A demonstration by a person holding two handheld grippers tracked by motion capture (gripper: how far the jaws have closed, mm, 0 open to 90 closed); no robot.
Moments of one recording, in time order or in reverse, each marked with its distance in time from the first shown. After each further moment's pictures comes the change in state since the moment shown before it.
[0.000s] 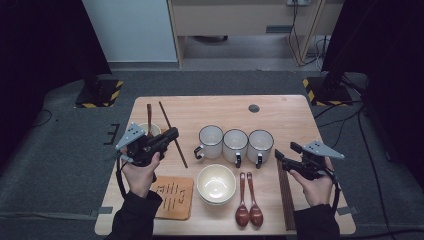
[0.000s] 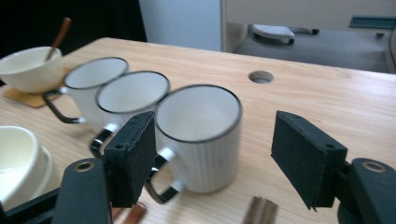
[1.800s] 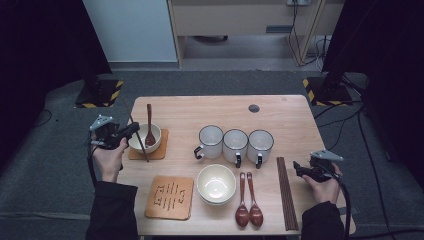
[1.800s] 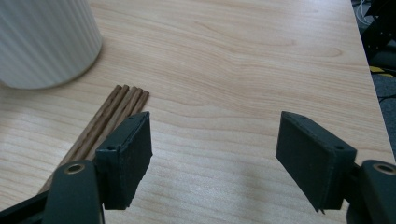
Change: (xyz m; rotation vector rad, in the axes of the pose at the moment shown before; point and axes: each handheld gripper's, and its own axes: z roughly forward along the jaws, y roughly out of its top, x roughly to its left) left arm 0.133 -0.012 -0.014 0.159 0.291 -0.083; right arm -0.075 -0.072 0.027 0.288 -0.242 0.001
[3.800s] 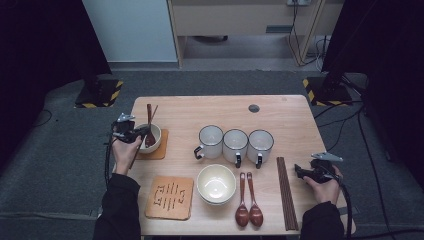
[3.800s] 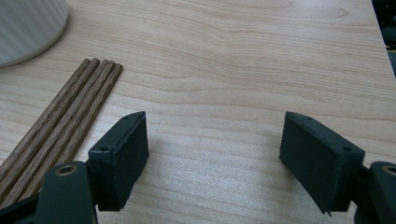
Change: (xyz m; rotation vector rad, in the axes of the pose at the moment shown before) left arm 0.024 -0.024 0.079 0.236 0.041 0.075; right arm -0.009 -0.013 0.013 0.054 -0.005 0.048
